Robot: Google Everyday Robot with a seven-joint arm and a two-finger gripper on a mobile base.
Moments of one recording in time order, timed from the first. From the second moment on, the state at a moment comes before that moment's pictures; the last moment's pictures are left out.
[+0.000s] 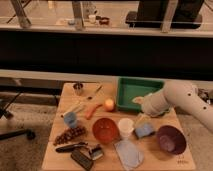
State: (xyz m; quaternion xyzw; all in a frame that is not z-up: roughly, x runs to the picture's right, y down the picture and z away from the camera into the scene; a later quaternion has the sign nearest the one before) arm 0.146 0.113 0.698 -0.24 -0.22 0.12 0.94
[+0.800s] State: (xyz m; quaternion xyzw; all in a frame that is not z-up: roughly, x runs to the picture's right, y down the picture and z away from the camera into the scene) arm 0.098 0.113 0.717 -0.24 -0.22 0.12 0.94
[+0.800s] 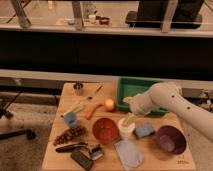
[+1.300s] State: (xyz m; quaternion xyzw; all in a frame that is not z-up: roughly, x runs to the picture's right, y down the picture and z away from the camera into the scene) arm 0.069 0.106 0.723 -0.24 -0.24 0.12 0.93
